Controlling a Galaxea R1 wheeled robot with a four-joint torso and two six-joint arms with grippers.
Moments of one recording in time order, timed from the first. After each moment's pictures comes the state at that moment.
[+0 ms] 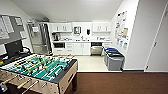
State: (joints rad) left arm 1.52 3.09 -2.86 0.73 -0.05 -0.74; right arm -1.59 2.86 -2.55 0.10 0.14 -0.04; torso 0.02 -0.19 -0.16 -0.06
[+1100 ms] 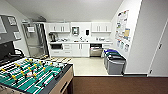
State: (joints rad) left arm 1.52 3.09 -2.86 0.73 -0.05 -0.74; right arm -1.59 2.85 -2.55 0.10 0.14 -0.04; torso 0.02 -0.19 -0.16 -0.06
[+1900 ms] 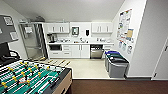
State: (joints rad) left arm 1.52 3.09 -2.86 0.73 -0.05 -0.74; right arm -1.58 2.86 -2.55 0.10 0.14 -0.04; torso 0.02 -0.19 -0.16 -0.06
